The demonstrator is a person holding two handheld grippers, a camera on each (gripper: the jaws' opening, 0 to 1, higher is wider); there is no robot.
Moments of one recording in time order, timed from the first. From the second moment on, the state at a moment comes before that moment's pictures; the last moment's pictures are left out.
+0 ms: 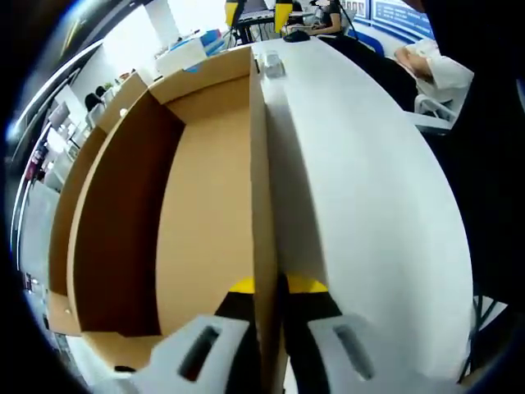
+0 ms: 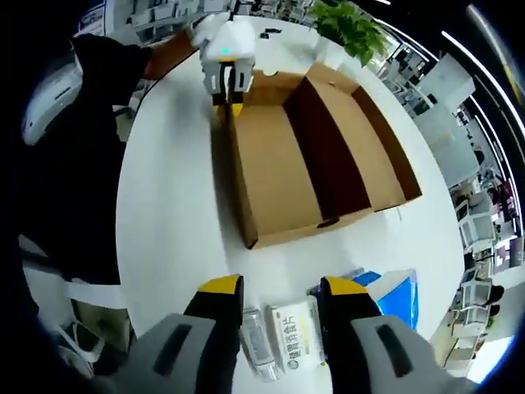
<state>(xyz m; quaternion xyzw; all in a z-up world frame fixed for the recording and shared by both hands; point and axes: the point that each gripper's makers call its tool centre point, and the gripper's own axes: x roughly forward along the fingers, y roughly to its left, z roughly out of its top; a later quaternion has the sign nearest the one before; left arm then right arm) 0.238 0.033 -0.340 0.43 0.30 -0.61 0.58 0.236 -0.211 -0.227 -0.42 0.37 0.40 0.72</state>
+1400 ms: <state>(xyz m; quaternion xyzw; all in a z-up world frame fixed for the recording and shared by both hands) 0.231 0.035 -0.342 0.44 0.30 -0.62 0.58 0.466 -0.168 -0.193 -0.10 0.38 0.18 0.90</state>
